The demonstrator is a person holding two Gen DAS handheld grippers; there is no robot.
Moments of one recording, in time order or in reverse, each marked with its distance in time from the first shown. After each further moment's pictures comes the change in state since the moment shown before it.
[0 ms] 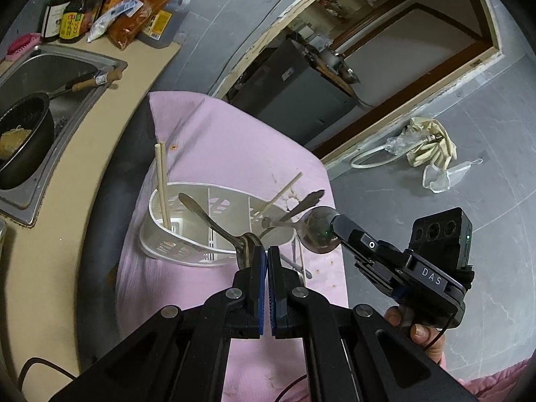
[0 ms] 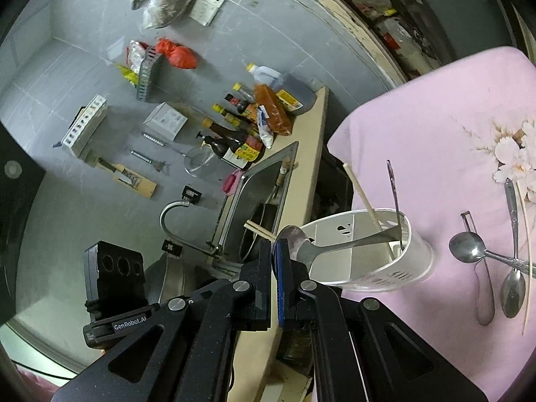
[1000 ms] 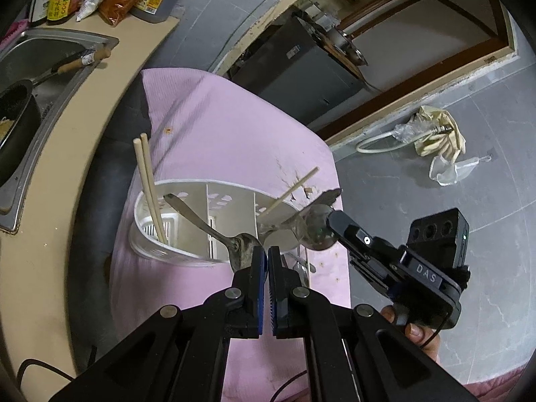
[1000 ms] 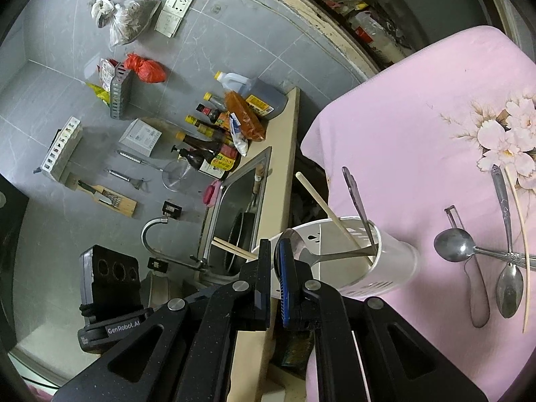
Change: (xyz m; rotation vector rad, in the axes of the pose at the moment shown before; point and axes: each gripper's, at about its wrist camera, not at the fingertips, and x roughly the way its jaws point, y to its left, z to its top) left arm 0.035 0.006 0.022 -0.024 0.102 -0.005; right arm 0.015 -0.032 0.006 0.093 -0.022 -0.052
